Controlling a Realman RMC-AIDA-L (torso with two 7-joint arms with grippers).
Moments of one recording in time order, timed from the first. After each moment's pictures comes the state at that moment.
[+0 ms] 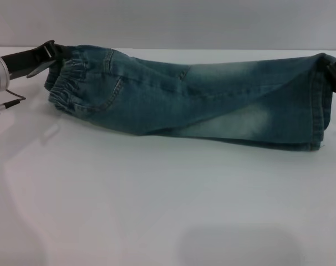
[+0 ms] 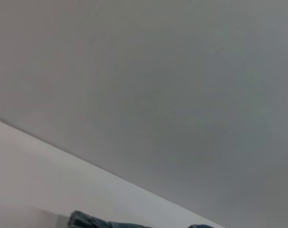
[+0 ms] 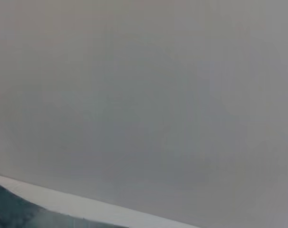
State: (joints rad) left arm -0.68 -2.05 0.59 0.65 2.07 0.97 -2.27; right arm 0.57 2.03 -0.41 -0.52 -1.87 -1.10 1.20
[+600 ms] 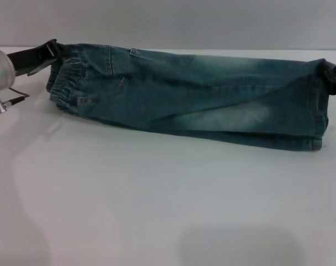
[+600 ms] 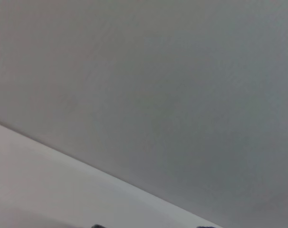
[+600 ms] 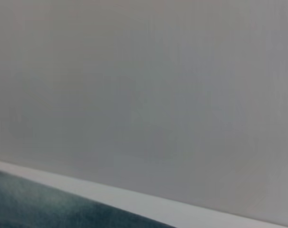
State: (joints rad) left arm -0.70 -2.06 0.62 0.62 2.07 0.86 -2.27; right arm 0.61 2.03 -0.46 -0.46 -1.88 -0.90 1.19
